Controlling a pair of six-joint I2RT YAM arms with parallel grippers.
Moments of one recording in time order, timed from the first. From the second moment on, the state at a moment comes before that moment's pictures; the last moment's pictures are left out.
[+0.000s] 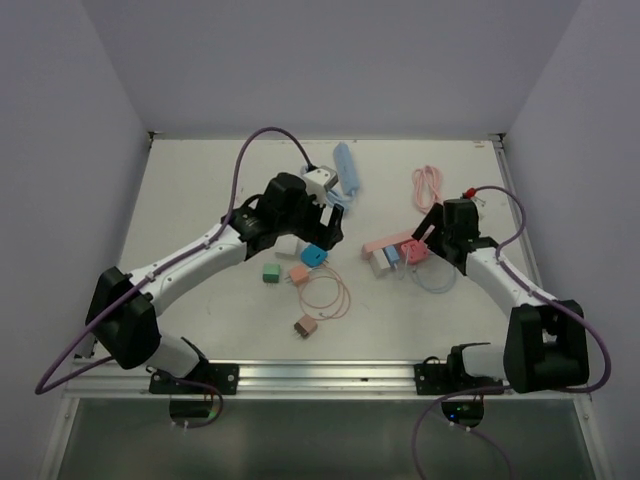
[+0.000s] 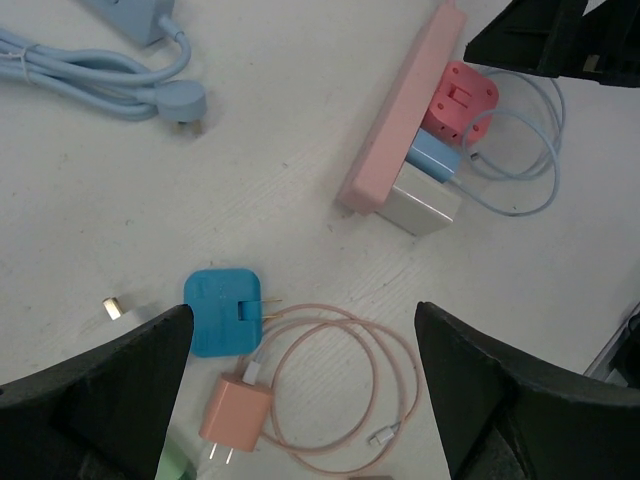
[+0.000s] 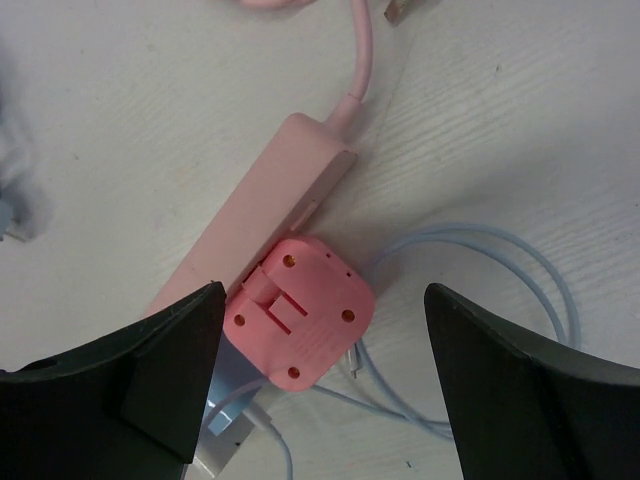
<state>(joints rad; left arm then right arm) -0.71 1.48 1.19 -0.31 0.12 -0.18 0.12 1.27 0.72 -0.25 0.17 0.68</state>
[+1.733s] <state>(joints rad) -0.71 1.33 0.88 -0.29 0.04 -0.45 0.38 1.71 1.06 -0.25 -0.18 0.26</state>
